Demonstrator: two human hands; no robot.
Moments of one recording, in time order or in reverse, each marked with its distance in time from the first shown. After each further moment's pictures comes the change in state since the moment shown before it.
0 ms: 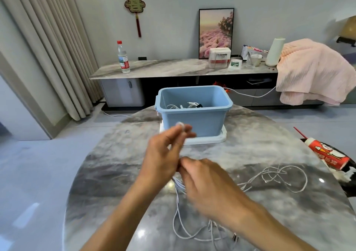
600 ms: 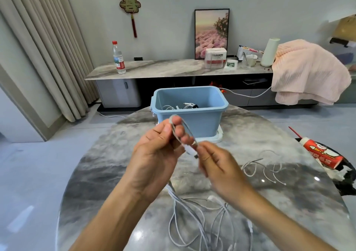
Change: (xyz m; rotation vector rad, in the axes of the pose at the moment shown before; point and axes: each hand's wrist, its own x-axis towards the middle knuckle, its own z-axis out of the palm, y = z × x) left_hand -0.001 0.032 -0.001 -1.143 -0.211 -0.289; right_hand 0.006 0.050 0.007 0.651 0.258 0.031
